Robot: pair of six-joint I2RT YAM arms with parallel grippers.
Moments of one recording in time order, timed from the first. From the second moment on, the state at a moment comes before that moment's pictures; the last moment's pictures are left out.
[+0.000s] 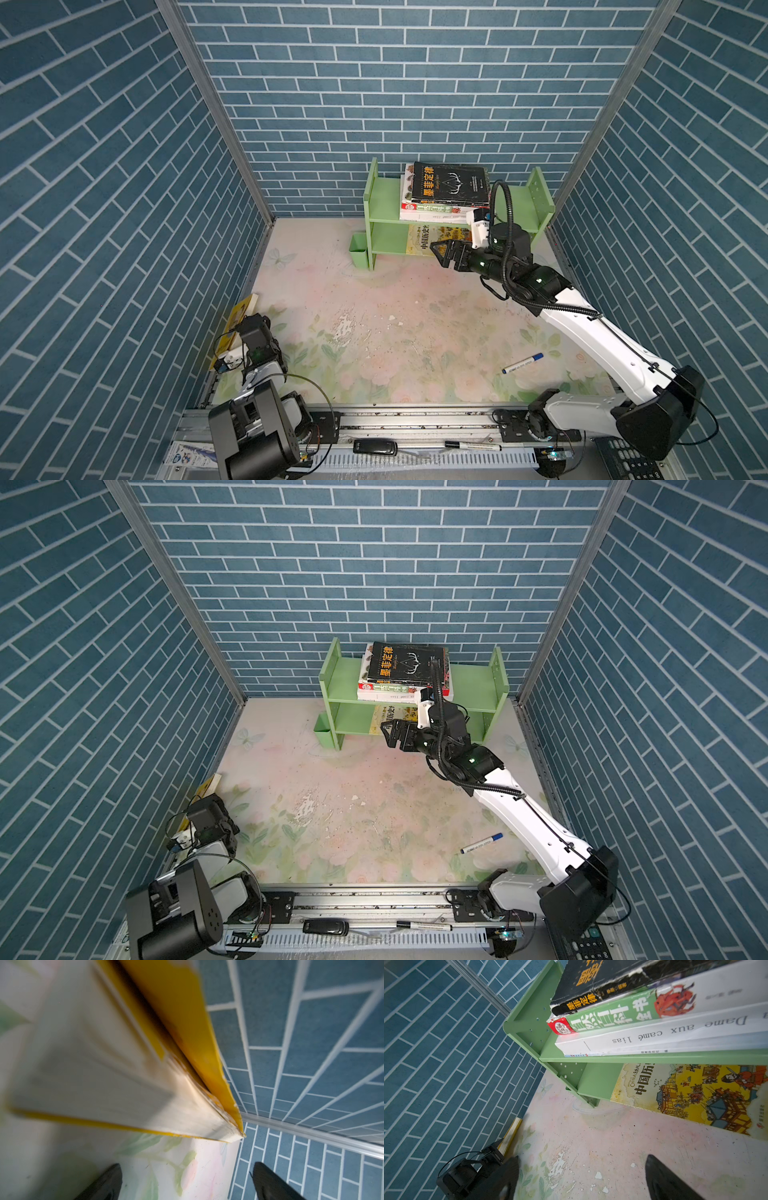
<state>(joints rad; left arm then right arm) 0.49 1.09 0.15 0.38 -0.21 -1.65 0.65 1.27 1.24 -0.35 -0.14 0.57</state>
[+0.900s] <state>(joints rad) 0.54 1.11 0.09 0.48 -0.43 -1.77 0.65 1.33 1.27 -0.39 -0.12 0.57</state>
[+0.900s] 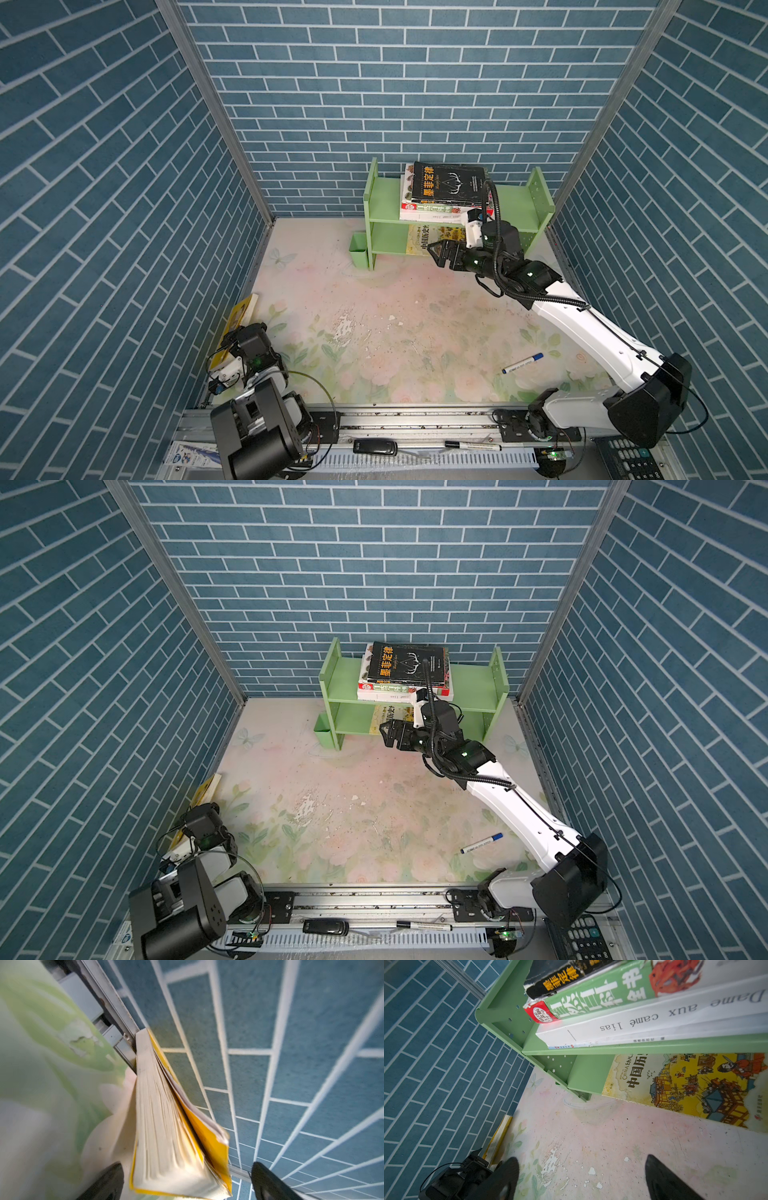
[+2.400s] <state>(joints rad) 0.47 1.40 0.12 0.92 0.07 -1.67 0.65 1.30 1.22 -0.39 -0.08 0.57</state>
